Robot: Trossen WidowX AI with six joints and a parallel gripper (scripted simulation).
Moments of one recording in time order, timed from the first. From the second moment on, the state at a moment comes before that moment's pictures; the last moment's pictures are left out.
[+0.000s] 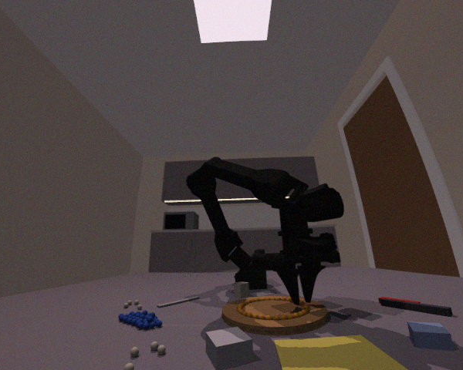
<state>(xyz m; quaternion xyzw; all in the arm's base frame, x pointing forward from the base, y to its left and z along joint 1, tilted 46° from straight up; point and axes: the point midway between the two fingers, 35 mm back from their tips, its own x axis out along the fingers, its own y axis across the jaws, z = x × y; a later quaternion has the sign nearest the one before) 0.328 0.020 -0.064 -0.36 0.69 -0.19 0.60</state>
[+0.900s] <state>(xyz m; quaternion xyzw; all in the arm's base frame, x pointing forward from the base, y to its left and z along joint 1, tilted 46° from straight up) 0.328 0.019 -0.065 -0.36 0.69 -0.19 0.60</state>
